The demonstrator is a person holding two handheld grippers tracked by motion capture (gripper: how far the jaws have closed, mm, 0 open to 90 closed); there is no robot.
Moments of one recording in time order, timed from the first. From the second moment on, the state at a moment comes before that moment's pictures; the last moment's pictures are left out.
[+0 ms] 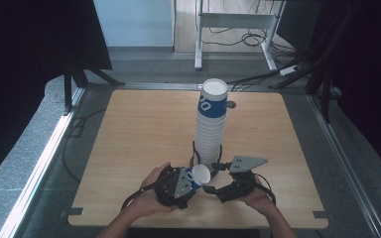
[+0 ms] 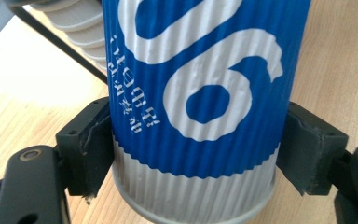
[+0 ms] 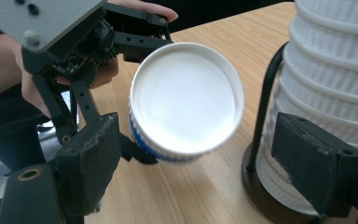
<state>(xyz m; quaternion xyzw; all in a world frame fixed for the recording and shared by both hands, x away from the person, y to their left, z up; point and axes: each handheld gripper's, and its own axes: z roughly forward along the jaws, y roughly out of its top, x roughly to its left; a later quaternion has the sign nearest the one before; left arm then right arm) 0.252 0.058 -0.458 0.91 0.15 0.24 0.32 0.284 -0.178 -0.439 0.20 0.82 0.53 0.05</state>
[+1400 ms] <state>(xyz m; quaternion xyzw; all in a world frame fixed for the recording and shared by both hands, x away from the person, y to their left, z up) 0.249 0.047 -0.460 0.90 0.13 0.21 0.36 0.285 -0.183 -0.468 0.20 0.77 0.60 -0.04</state>
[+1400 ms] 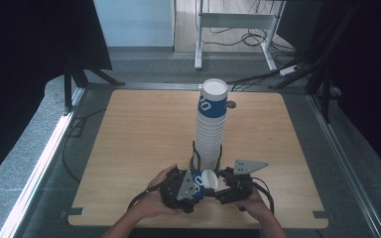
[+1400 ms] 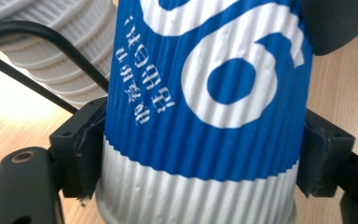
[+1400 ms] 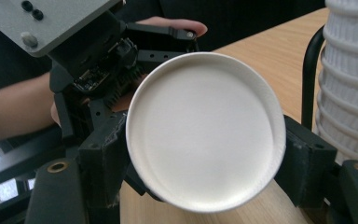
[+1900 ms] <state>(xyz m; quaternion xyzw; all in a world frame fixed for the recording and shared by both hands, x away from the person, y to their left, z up) 0.251 0.053 -0.457 0.91 0.12 0.22 0.35 0.285 -0.188 -0.446 0.19 0.81 0.55 0.01</state>
